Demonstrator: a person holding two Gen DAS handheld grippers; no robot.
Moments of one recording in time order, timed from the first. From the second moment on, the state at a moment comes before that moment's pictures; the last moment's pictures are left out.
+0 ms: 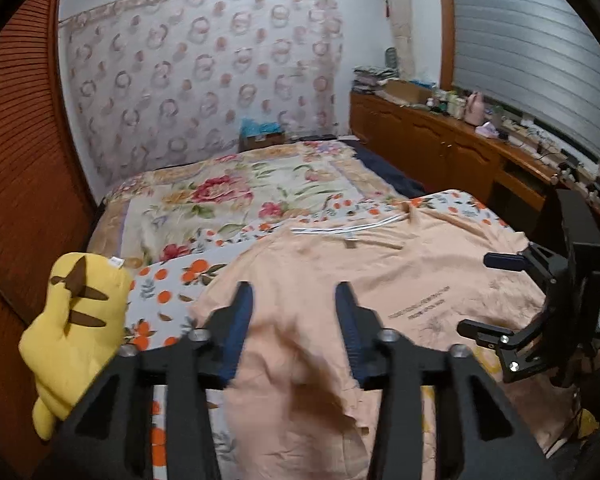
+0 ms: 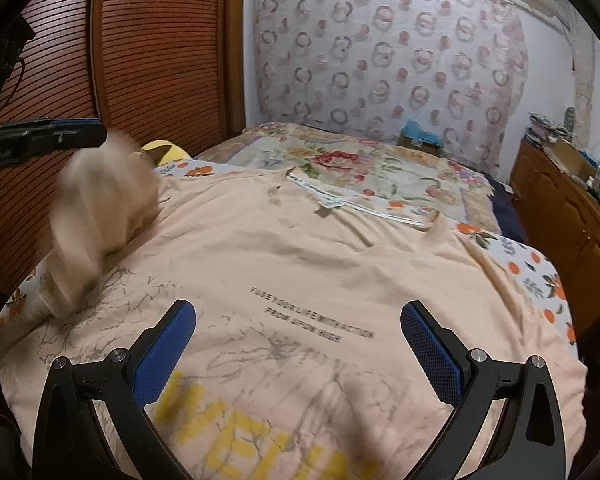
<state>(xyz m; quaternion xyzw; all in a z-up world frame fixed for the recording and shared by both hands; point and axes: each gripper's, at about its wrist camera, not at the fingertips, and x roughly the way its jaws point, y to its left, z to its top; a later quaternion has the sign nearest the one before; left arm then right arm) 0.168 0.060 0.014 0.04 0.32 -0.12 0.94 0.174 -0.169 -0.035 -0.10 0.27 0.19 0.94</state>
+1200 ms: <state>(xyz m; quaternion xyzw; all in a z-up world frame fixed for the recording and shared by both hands) 0.154 0.132 -0.111 -0.01 0.44 -0.03 0.90 0.234 -0.061 -0.081 -0.13 0.37 0.35 0.85</state>
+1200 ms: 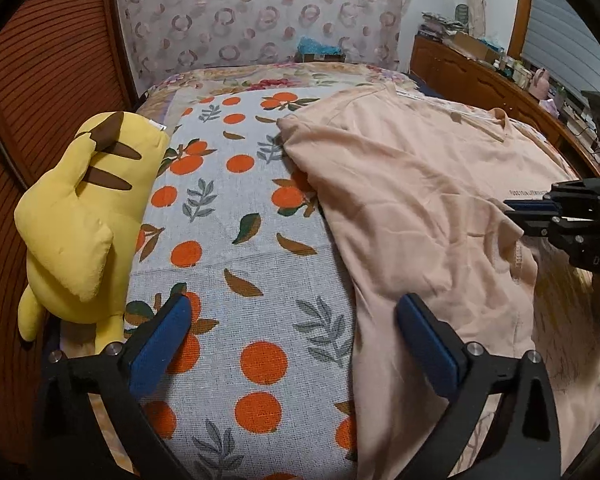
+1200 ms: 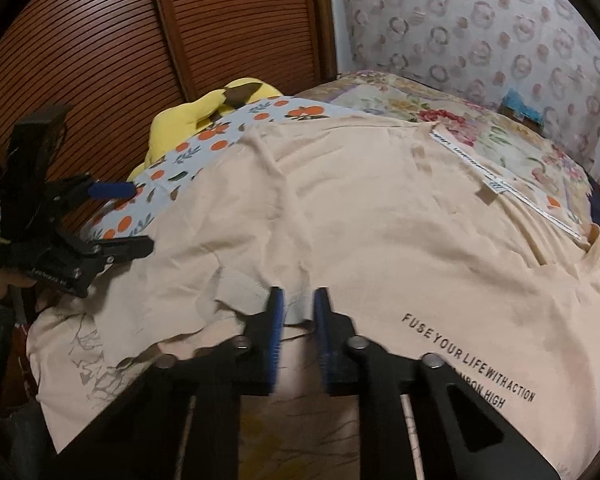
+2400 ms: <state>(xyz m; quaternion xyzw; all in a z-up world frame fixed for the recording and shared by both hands) 0.152 0.132 -0.108 0.00 0.44 -0.02 0.90 0.132 -0.192 -0.055 -0.06 0.29 0.19 0.93</state>
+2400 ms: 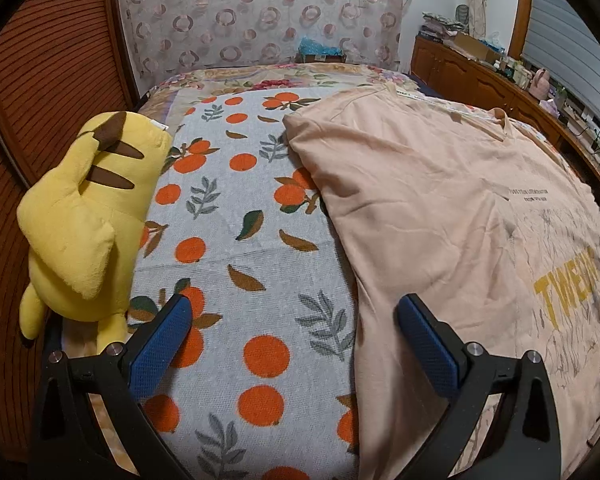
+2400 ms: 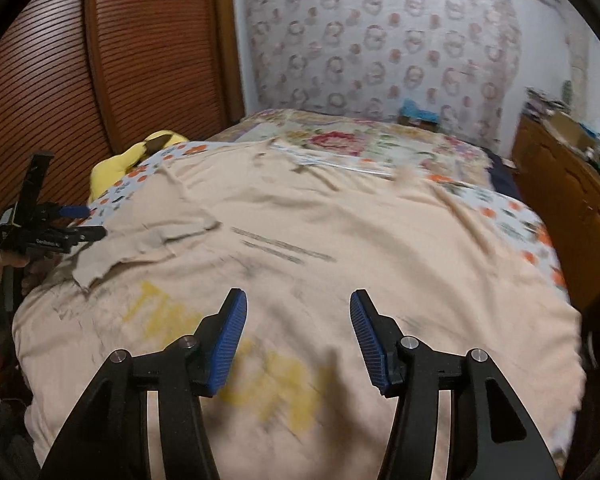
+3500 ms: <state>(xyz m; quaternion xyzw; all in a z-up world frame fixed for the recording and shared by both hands) 0.080 -0.028 -0.055 0.01 0.32 -0.15 0.94 0.128 -0.374 -0.082 0.04 0.37 0.01 0.93</state>
